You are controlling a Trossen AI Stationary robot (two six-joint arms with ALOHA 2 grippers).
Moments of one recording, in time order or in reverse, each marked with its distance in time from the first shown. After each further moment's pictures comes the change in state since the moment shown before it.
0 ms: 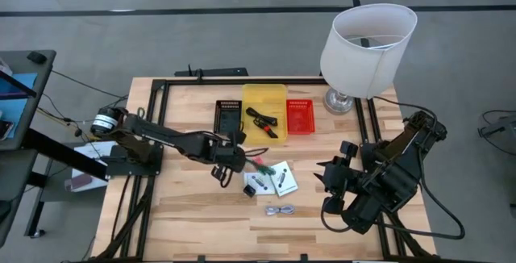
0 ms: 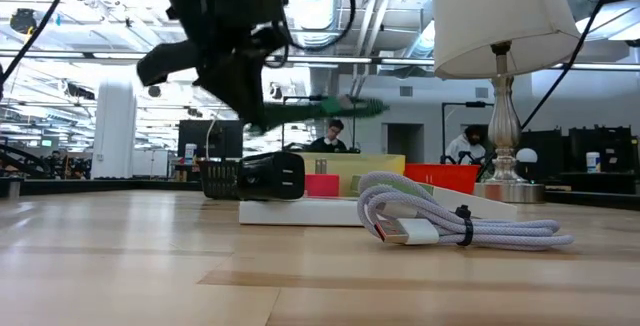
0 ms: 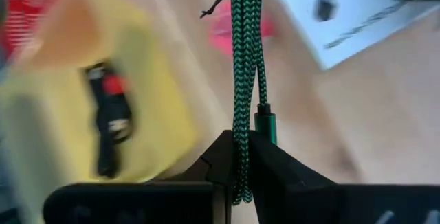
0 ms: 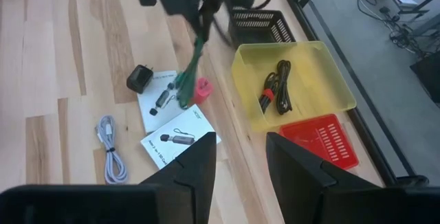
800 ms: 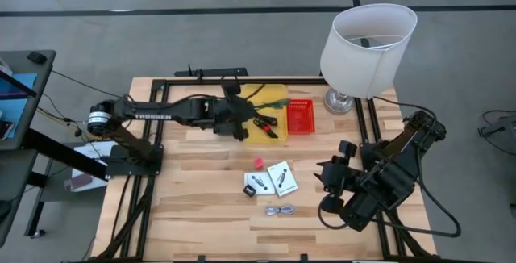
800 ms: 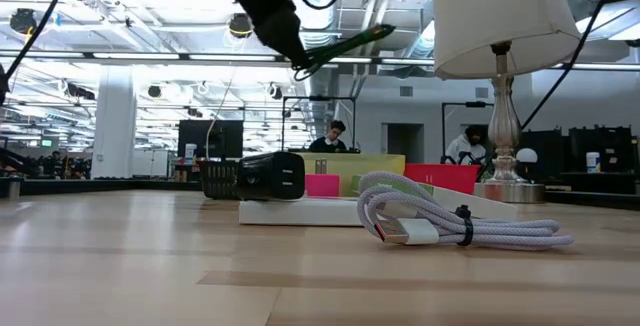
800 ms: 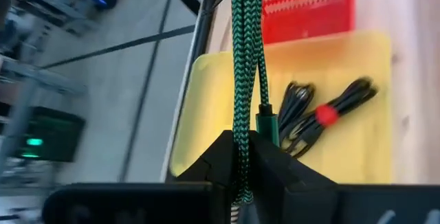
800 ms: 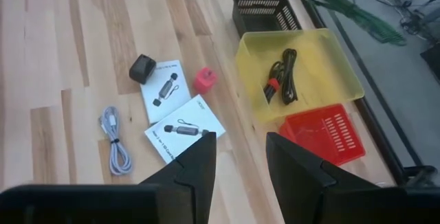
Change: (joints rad) left arm 0.299 -0.059 0.181 0.136 -0.099 -0.143; right arm -0.023 0.000 0.000 0.000 -0.053 -0.006
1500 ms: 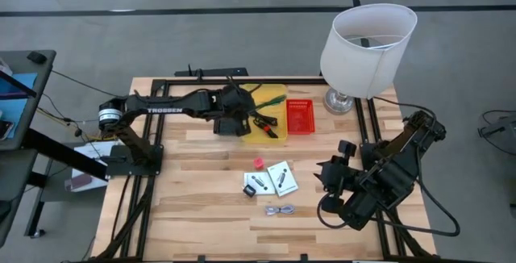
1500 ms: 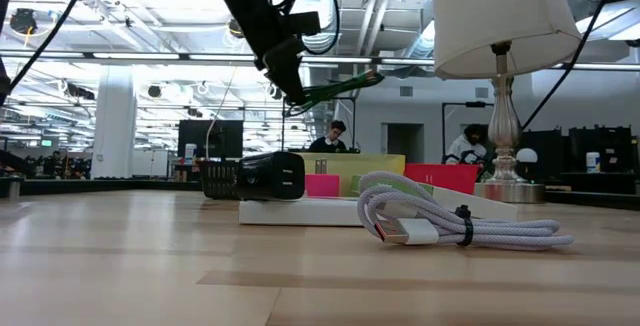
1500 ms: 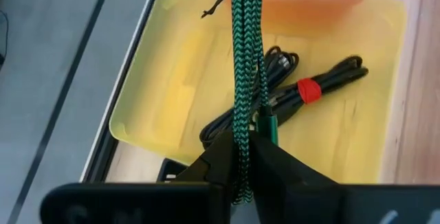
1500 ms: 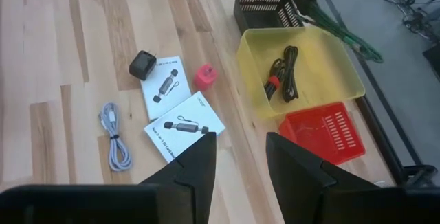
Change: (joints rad) left arm 0.110 0.096 0.012 -0.073 0.170 -0.195; right arm -0.005 0.000 0.000 0.000 -0.016 -0.013
